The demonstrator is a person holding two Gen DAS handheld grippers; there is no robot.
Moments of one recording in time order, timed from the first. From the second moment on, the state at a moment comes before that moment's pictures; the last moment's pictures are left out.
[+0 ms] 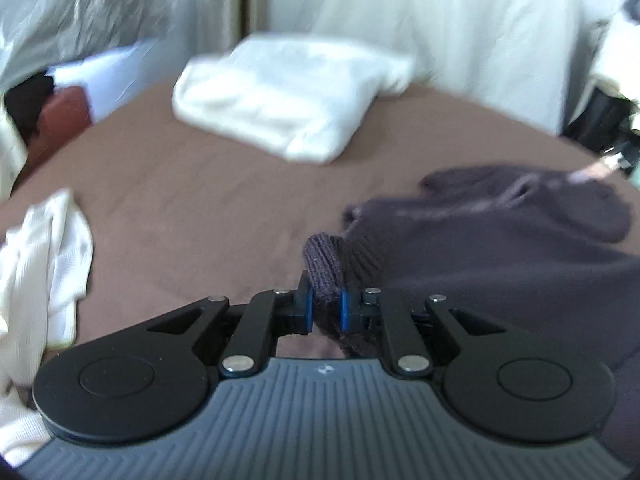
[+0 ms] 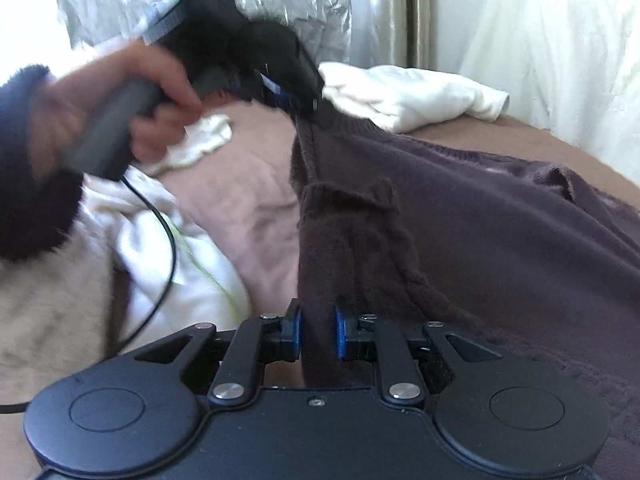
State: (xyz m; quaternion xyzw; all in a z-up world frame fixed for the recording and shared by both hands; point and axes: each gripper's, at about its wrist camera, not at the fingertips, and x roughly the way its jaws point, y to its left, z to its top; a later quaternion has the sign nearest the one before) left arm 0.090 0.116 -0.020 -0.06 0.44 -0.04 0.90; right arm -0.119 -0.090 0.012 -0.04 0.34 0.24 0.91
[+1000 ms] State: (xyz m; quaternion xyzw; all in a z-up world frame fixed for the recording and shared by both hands) left arm -0.009 -0.031 -0.031 -0.06 0.35 -0.22 0.91; right arm -0.335 -0.369 -0.019 0.21 0.32 -0.29 0.88
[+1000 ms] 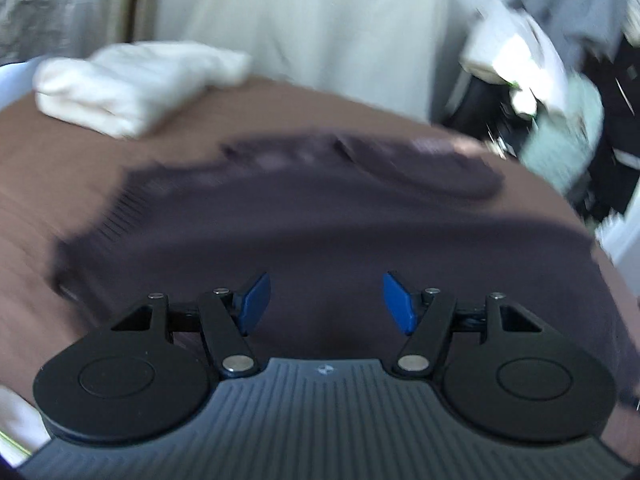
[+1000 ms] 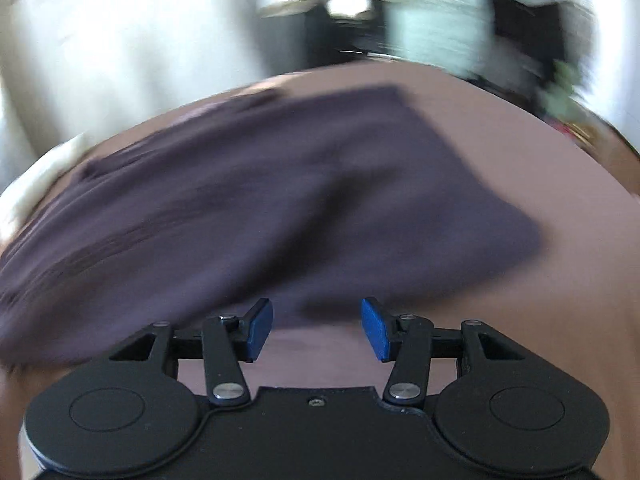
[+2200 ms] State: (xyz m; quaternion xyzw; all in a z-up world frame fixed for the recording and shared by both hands) left arm -0.057 -0.072 -0.057 -0.08 0.39 -0.31 0.86; right arm -0.369 -0.454 -0.016 0.18 0.21 -0.14 0.95
